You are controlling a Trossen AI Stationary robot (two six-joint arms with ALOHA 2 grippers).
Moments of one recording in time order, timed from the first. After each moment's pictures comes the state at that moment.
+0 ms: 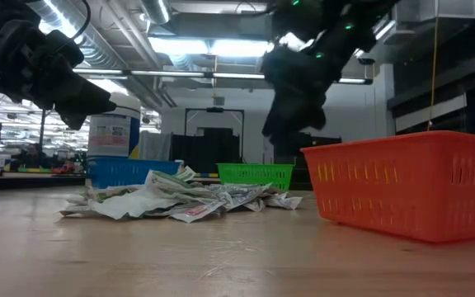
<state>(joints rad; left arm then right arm) 0.07 0.21 0.01 0.00 -0.01 -0.30 -0.08 1.65 1.09 -0.34 -0.02 0.42</state>
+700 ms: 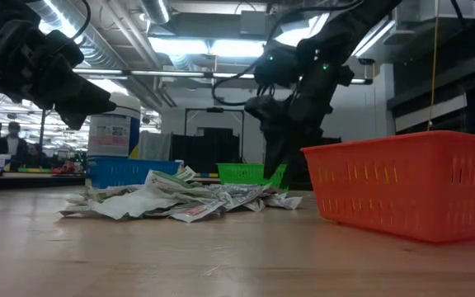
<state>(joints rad) 0.07 0.21 0.01 0.00 -0.01 -0.30 -0.18 1.84 1.13 -0.39 -0.18 0.83</state>
